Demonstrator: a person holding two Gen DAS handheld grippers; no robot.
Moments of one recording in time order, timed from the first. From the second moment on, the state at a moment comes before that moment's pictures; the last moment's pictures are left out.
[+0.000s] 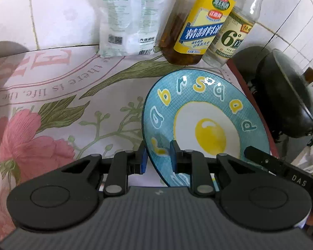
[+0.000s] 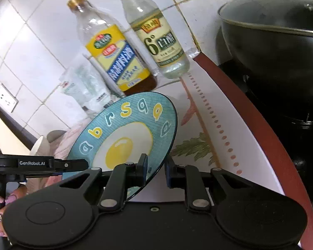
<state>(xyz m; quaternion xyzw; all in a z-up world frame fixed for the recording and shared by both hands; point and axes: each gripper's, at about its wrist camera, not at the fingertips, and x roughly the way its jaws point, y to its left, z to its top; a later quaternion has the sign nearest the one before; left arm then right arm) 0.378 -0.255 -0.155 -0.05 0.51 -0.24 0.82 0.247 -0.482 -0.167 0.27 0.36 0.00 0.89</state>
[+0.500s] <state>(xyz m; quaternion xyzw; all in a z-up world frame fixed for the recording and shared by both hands) 0.322 -0.207 -0.090 -0.08 0.48 -0.24 0.84 0.196 -0.448 -0.096 0.25 0.31 0.03 0.92</state>
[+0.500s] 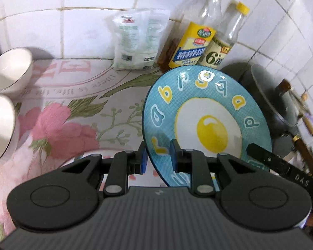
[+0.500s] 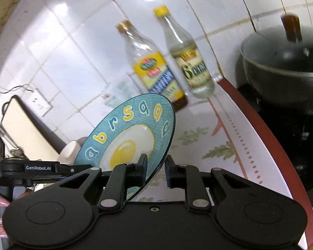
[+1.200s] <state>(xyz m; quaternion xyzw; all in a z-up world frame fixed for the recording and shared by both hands) 0.233 -0.117 -0.043 -0.10 0.48 -0.21 0.84 0.122 -0.364 -0.049 0.21 0.32 0.07 0.92</state>
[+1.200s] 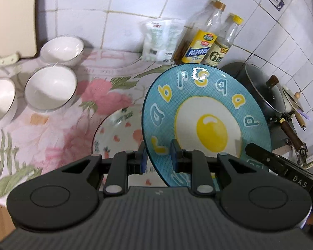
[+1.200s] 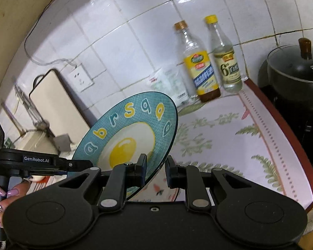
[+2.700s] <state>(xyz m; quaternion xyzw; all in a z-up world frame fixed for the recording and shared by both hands) 0.250 -0.085 -0.145 -0.12 0.58 -0.13 0.80 0.176 -0.291 -0.118 0.09 0.48 0.01 0.87</state>
